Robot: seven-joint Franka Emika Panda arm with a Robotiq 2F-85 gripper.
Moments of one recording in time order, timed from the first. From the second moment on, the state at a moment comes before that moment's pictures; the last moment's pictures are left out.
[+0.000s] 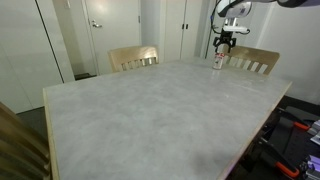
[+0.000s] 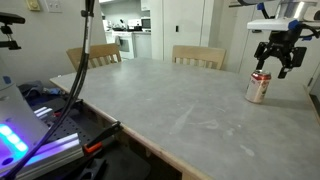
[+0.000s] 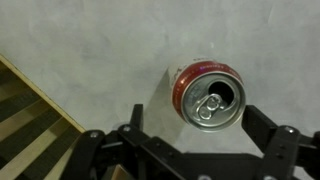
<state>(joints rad) -0.57 1.14 -0.16 -0.73 0.14 1.83 0.03</state>
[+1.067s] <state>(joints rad) -0.55 1.14 -0.15 -0.72 0.14 1.72 0.05</state>
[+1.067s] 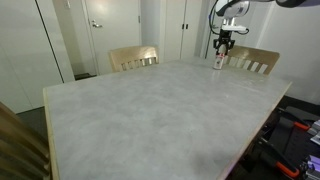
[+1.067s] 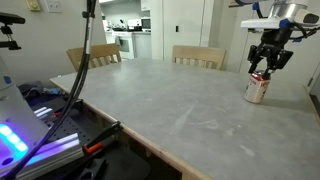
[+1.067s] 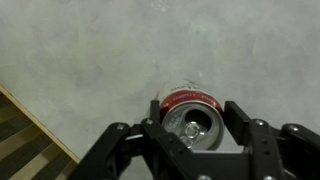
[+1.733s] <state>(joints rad) -0.49 1.13 -0.15 -0.71 0.13 1.72 -0.03</state>
